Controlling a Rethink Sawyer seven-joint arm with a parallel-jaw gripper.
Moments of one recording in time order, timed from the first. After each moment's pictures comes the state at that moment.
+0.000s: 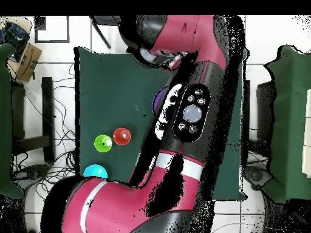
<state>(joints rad) -0.07 -0.24 -0.47 0.59 0.25 1.32 2.20</state>
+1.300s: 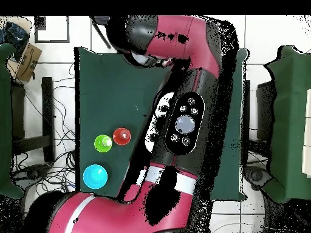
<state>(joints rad) -0.03 -0.33 -0.43 0.72 0.25 1.16 2.20</state>
